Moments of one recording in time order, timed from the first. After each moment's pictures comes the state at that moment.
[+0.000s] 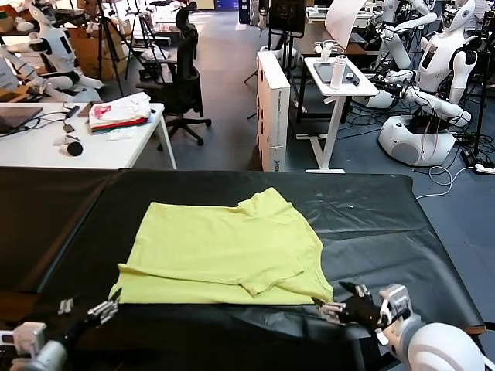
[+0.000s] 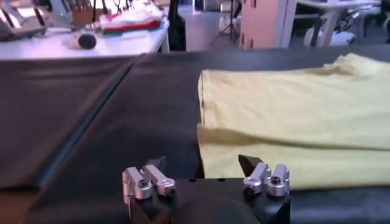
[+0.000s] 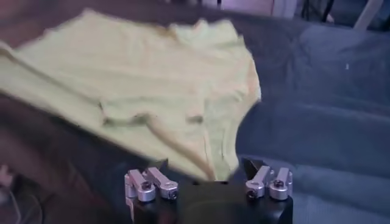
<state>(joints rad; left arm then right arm) 1.86 -0.89 -0.88 -2.18 -0.76 0.33 -0.16 -1.26 0.69 0.38 2.14 0.99 -0.57 0.14</state>
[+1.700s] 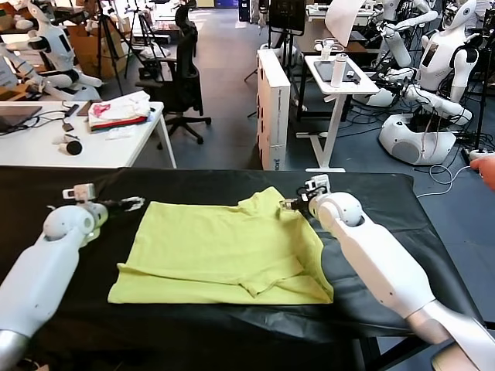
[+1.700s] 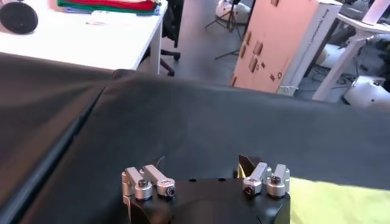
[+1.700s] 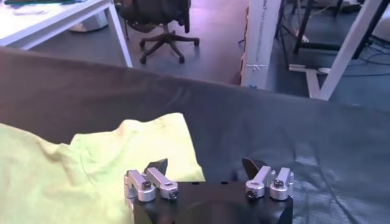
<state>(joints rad) 0.56 -0.89 -0.22 -1.16 -0.87 0.63 0.05 -0.40 1.14 -0.14 1.28 0.81 -0.74 0.13</state>
